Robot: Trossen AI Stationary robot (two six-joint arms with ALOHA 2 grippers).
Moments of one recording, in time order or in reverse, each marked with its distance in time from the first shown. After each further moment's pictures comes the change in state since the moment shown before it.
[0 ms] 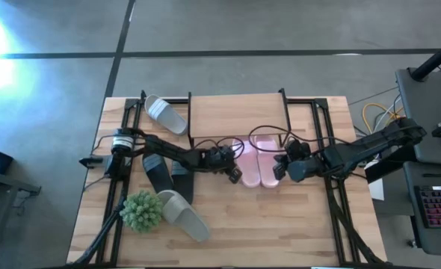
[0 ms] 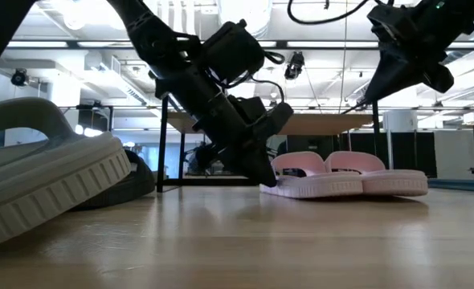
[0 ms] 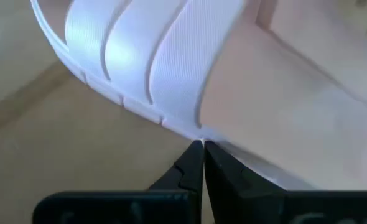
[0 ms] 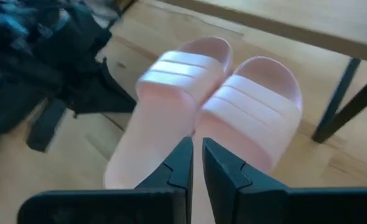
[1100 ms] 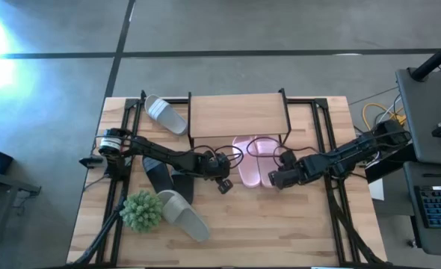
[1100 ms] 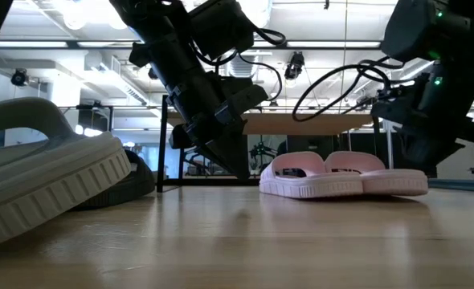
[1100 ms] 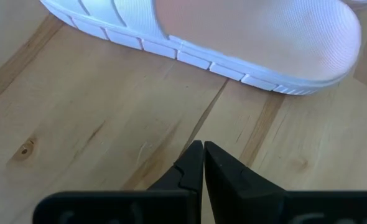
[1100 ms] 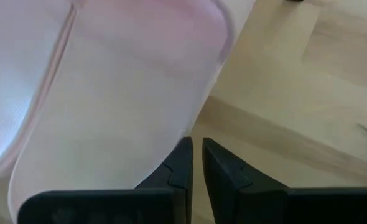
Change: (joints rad) left arm -0.080 -0.116 0.003 -0.291 0.029 0.105; right arm -0.045 0.294 -0.127 0.034 -0.225 0.293
